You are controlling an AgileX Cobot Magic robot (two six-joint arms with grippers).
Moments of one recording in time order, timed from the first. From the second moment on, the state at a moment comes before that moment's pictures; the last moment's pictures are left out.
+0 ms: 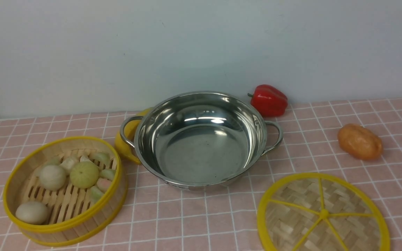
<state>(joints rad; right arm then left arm) -0.06 0.15 -0.39 0.06 -0.58 0.75 0.13 0.02 -0.27 -0.10 -0.33 -0.42</state>
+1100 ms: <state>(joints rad) -0.06 1.11 -0.88 0.51 1.05 -0.24 0.26 1.33 -1.03 0.21 0.92 -0.26</state>
